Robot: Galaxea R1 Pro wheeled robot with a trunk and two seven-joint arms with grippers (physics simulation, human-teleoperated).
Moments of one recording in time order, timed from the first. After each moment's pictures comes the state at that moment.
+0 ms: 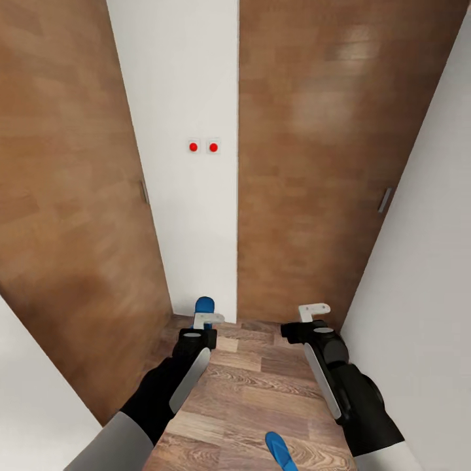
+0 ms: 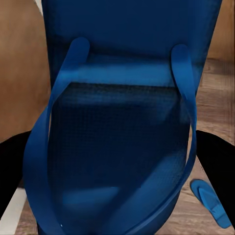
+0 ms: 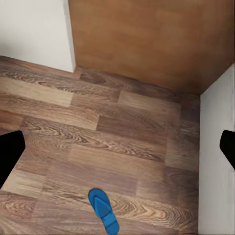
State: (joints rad) left arm -0.60 -0.12 -0.47 -1.07 0.44 0.65 0.62; right arm -0.48 0.04 0.19 -1.40 -0.07 0.88 -0.24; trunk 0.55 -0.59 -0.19
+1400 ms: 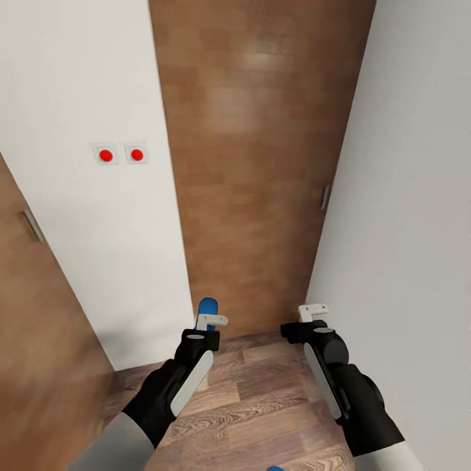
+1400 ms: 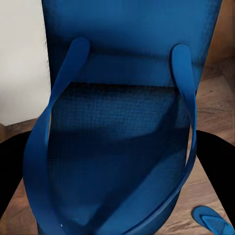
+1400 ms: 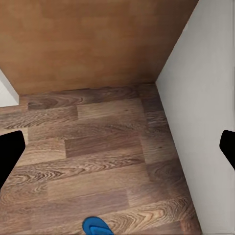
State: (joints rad) left arm -0.60 -0.11 -0.50 -1.07 0.45 0.65 0.62; right arm -0.48 0.04 0.19 -1.40 -0.07 0.88 -0.24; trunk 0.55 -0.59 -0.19
